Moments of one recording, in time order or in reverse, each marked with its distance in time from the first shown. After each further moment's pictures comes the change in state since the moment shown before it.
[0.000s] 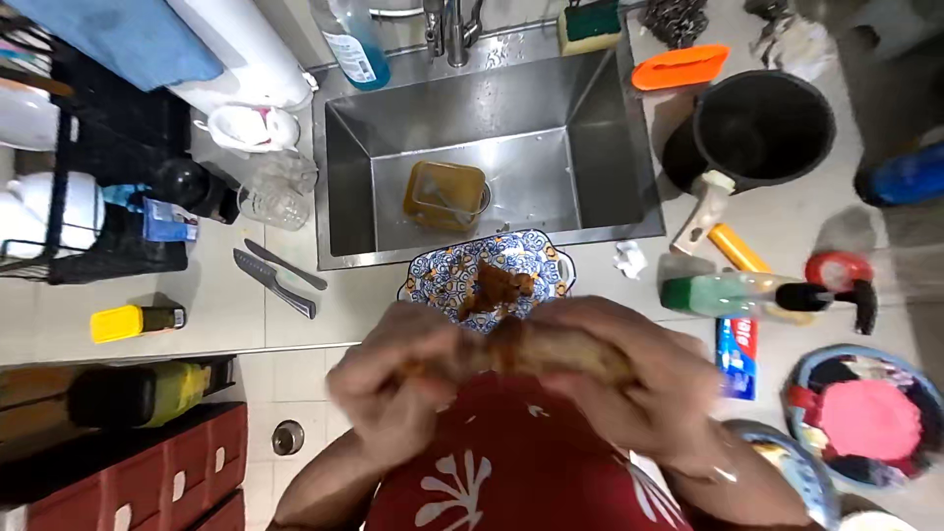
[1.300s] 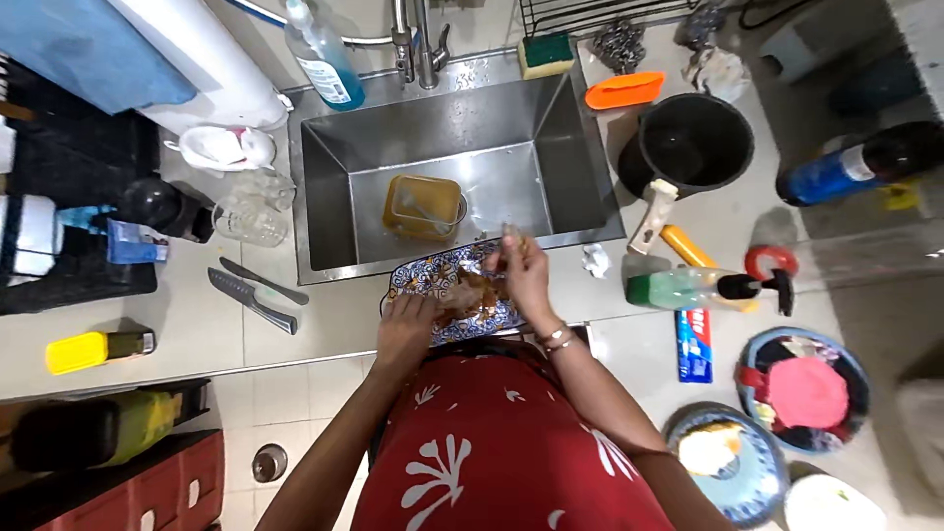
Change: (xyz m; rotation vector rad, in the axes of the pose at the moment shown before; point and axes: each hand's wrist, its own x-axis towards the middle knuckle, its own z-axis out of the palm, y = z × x) left_hand -0.051 -0.142 -0.020 1.151 -0.461 -0.070; right_hand -0.017 0.155 0.051 0.036 0.226 0.729
